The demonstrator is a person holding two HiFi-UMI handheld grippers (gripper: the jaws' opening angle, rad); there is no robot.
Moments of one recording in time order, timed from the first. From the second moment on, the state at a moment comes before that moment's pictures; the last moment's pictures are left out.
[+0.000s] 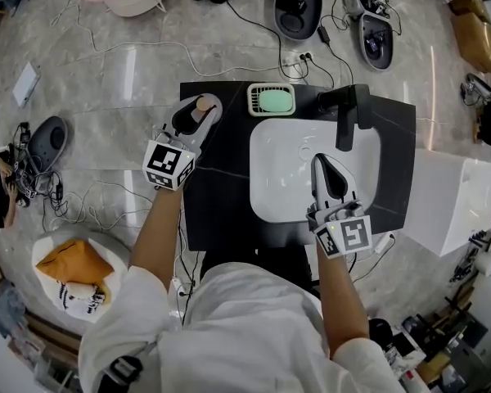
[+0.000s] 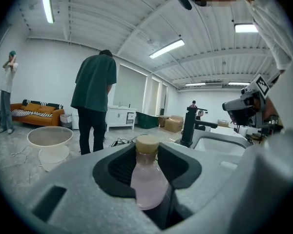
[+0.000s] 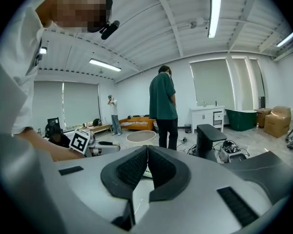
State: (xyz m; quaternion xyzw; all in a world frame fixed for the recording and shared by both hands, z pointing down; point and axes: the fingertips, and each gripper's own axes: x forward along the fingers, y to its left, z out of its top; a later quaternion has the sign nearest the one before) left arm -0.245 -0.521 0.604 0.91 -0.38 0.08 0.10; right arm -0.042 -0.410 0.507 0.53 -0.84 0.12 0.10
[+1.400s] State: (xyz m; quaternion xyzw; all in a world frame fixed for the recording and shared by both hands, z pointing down) left arm -0.239 -0.514 0.599 0.92 -0.39 0.07 0.08; right arm -0.021 -0.395 0.510 0.55 -0.82 0.15 0.07
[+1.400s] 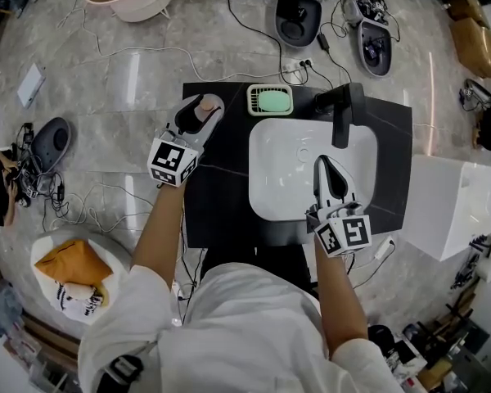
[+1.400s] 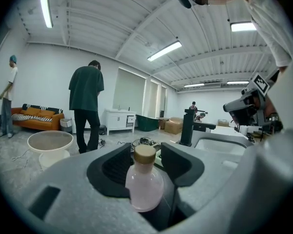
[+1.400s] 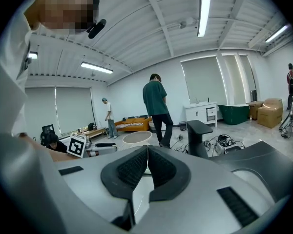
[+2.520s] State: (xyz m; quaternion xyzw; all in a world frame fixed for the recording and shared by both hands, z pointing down) left arm -0.177 -0.341 0.396 0.90 -0.43 0.02 0.02; right arm 0.081 -0.294 0.380 0.51 -0.86 0.06 -0.02
